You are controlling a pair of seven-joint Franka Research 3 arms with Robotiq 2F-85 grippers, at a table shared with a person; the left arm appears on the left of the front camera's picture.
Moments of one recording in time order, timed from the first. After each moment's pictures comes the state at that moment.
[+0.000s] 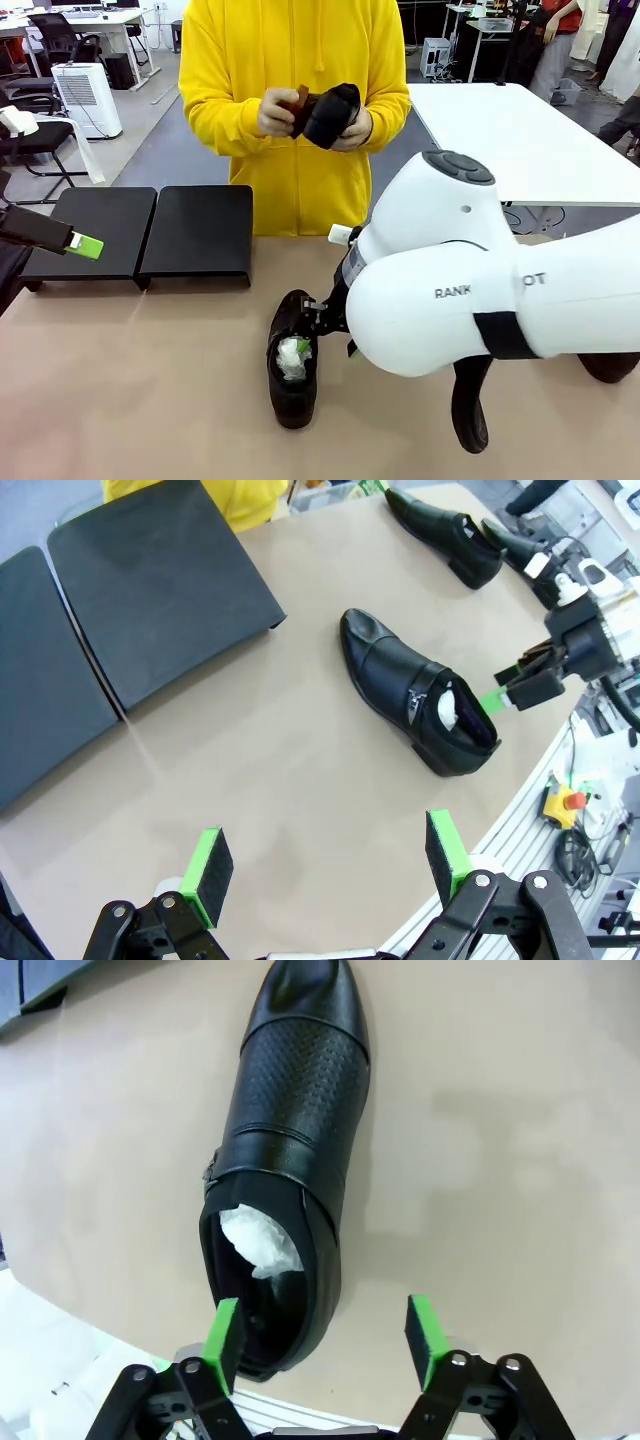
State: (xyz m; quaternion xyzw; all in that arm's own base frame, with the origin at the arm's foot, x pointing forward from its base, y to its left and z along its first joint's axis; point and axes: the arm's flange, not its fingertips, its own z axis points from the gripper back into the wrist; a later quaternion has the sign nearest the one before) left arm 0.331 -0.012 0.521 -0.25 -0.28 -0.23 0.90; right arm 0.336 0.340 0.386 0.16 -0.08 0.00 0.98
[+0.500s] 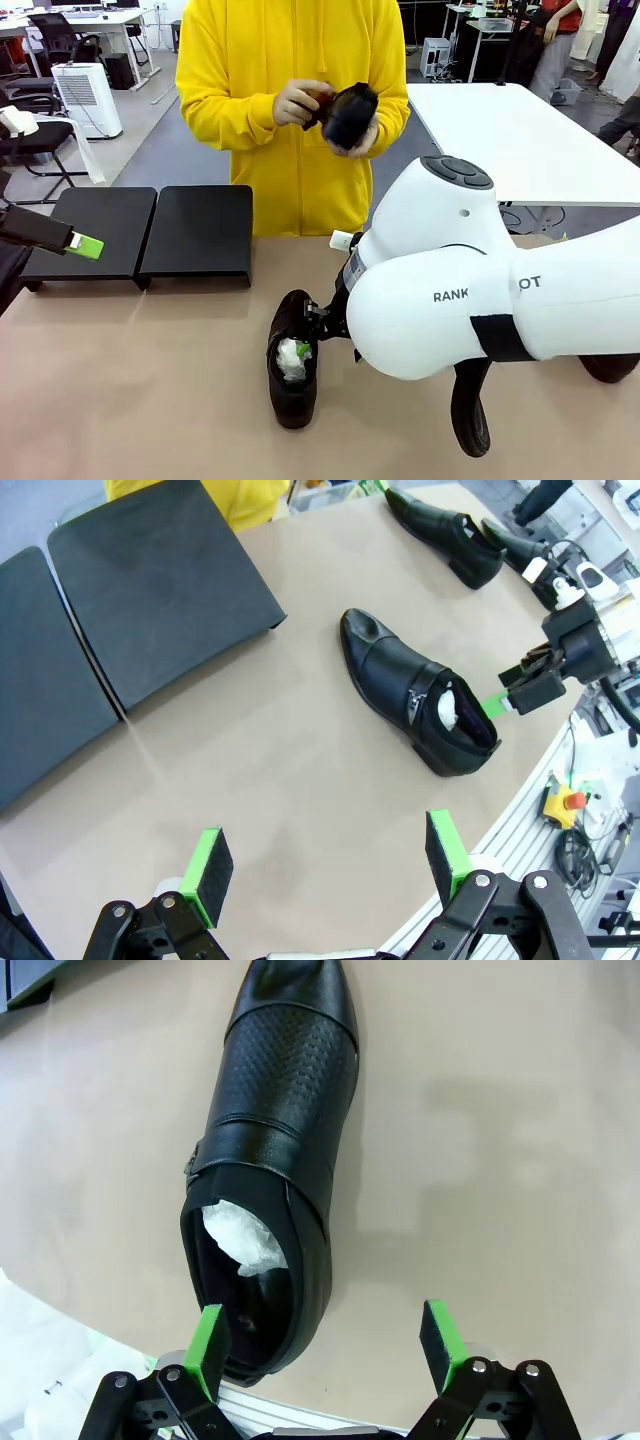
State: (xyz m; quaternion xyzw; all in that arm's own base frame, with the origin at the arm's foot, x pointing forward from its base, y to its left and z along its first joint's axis) left arm 0.331 -0.012 0.521 -0.25 -0.28 -0.23 0.90; right arm 0.336 0.341 0.374 0.16 -0.06 0.00 0.99
